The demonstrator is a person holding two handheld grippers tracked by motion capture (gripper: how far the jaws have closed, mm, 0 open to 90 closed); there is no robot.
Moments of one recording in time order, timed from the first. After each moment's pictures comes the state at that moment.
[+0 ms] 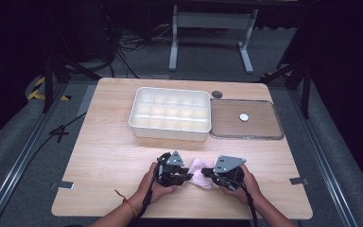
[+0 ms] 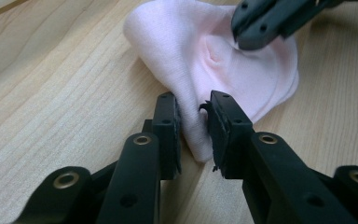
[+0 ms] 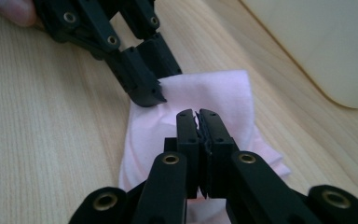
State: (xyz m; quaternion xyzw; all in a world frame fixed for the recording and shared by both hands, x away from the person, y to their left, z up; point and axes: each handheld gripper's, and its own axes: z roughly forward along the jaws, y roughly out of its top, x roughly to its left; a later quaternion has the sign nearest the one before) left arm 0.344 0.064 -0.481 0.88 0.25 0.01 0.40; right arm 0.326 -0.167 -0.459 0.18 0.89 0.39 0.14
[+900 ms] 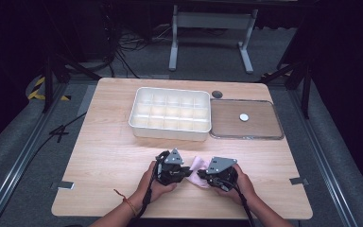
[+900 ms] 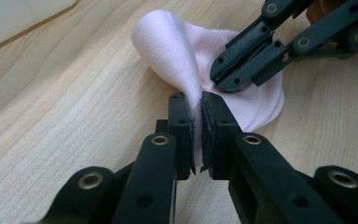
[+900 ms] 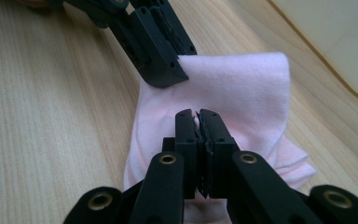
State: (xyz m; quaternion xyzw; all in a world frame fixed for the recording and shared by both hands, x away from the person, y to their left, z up) left arm 0.343 0.067 -0.470 0.87 0.26 0.02 0.42; right arm 0.329 -0.154 -0.467 0.19 0.90 0.37 0.14
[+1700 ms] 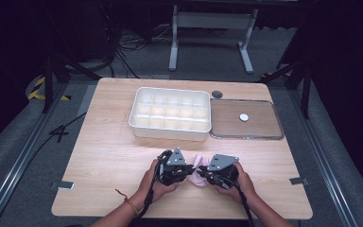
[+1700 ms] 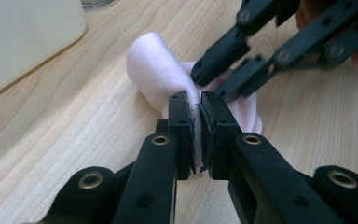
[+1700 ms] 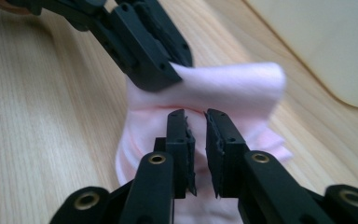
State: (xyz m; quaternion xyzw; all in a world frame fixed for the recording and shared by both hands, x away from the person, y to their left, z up) left arm 0.338 0.061 -0.457 0.87 0.24 0.05 0.43; right arm 0.332 -0.157 -0.461 0.20 0.89 0.38 0.14
